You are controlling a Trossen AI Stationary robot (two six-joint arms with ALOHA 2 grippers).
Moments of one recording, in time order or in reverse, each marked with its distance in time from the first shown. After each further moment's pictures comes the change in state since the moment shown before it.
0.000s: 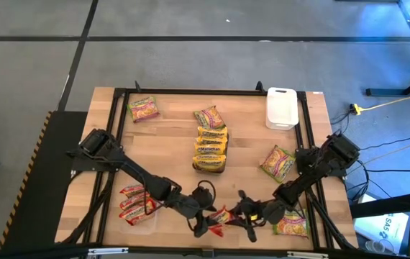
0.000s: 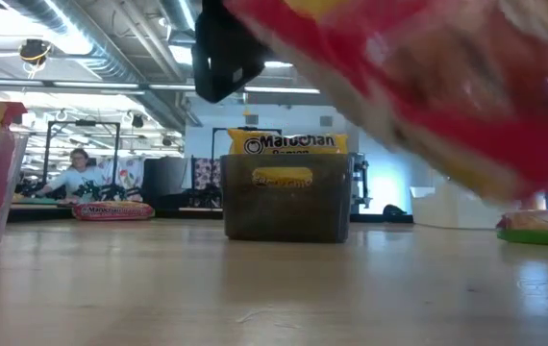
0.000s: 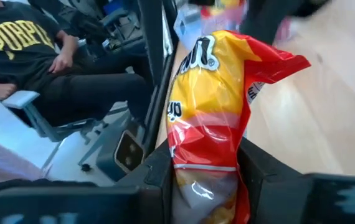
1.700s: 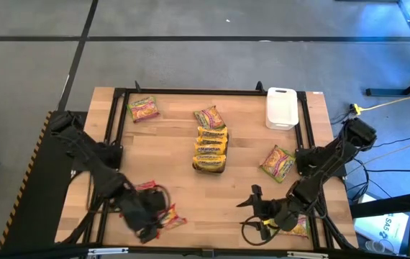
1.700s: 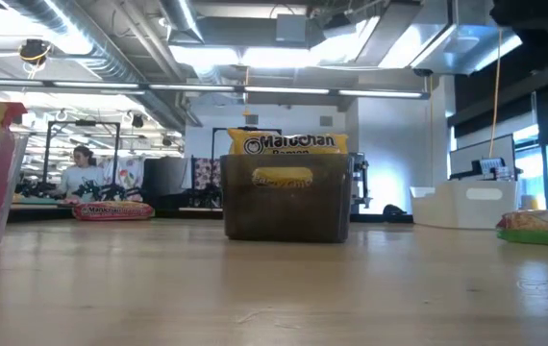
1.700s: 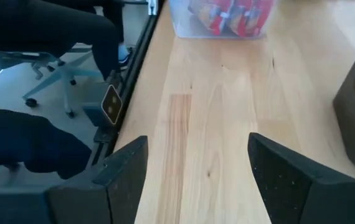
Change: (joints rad) left arm -0.269 -0.420 0.001 -0.786 0.071 -0.401; right arm 0.092 -0.293 0.109 -0.714 0.077 -0.079
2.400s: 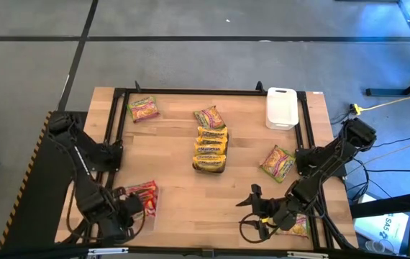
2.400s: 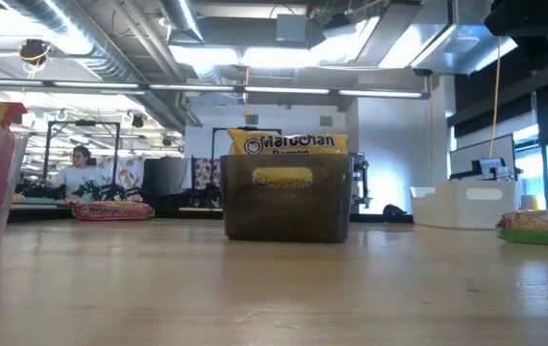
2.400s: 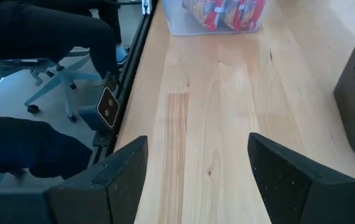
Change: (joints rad) left arm -0.234 0.019 0.000 -0.395 0.006 -0.265; right arm -0.012 0.004 0.000 -0.003 -0.007 0.049
